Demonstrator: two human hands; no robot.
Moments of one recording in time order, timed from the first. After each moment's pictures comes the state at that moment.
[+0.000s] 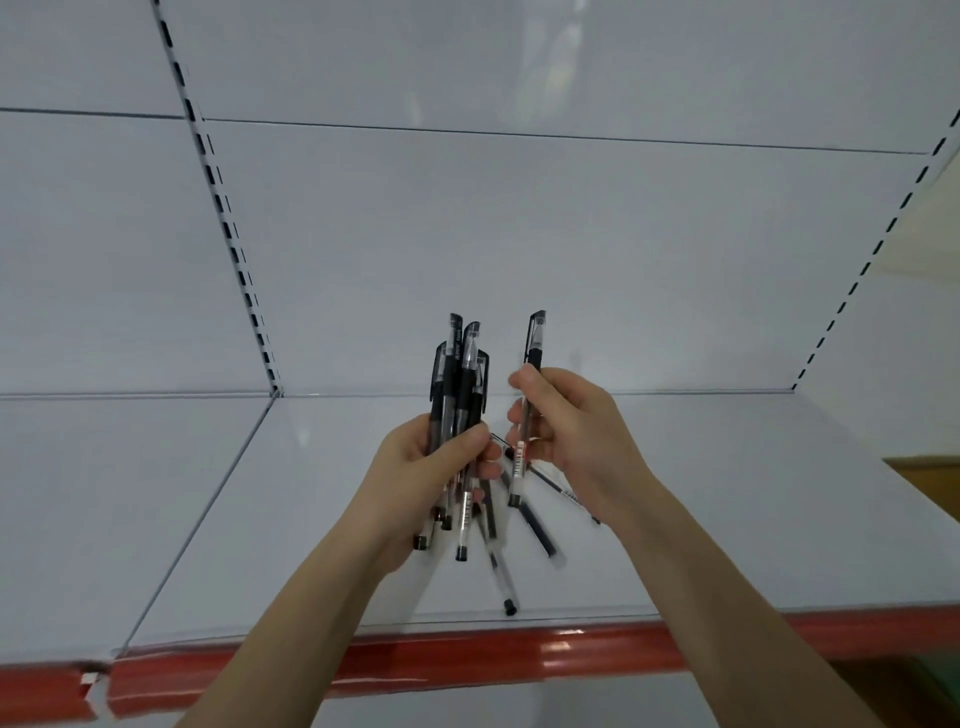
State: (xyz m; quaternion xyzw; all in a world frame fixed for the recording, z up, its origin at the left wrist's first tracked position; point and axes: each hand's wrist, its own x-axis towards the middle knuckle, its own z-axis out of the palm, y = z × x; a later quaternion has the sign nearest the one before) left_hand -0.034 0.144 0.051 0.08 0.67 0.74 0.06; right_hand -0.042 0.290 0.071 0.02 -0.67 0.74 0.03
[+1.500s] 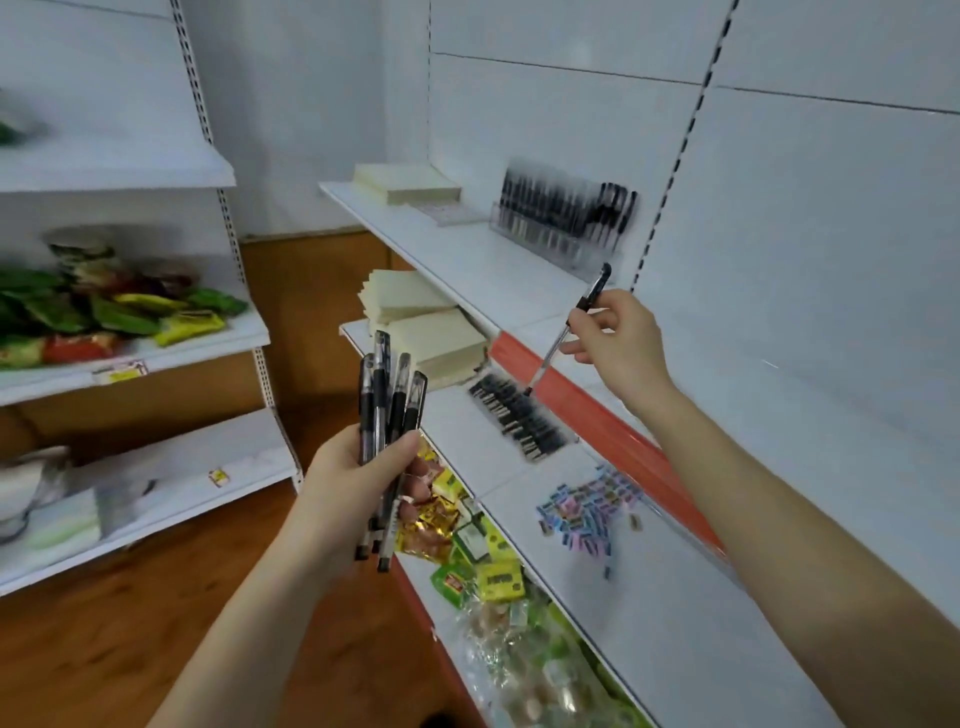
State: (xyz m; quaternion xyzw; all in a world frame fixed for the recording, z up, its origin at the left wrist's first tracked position) left_hand 0.245 -0.543 -0.002 -0.34 0.59 0.66 -0.31; right_hand 0.002 -0.498 0.039 0.39 -0.73 0.56 -0.07
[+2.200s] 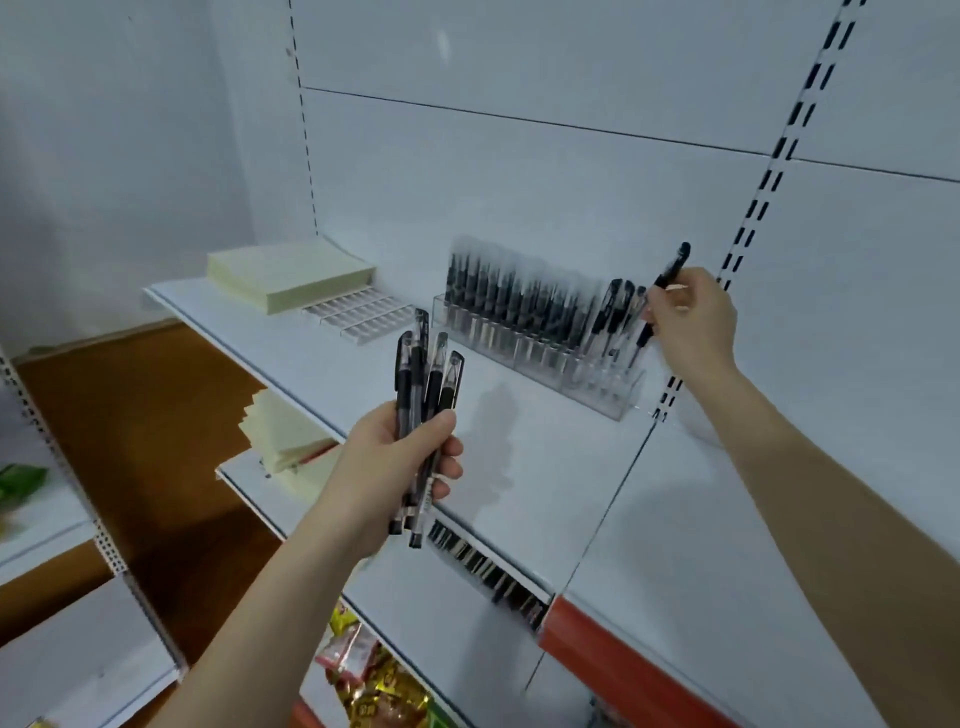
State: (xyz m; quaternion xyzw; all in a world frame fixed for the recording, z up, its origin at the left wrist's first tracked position) left_hand 0.018 -0.833 0.040 -0.21 0.60 0.74 -0.22; right_hand -0.224 -0.693 0.089 0.22 -0.80 0.53 0.17
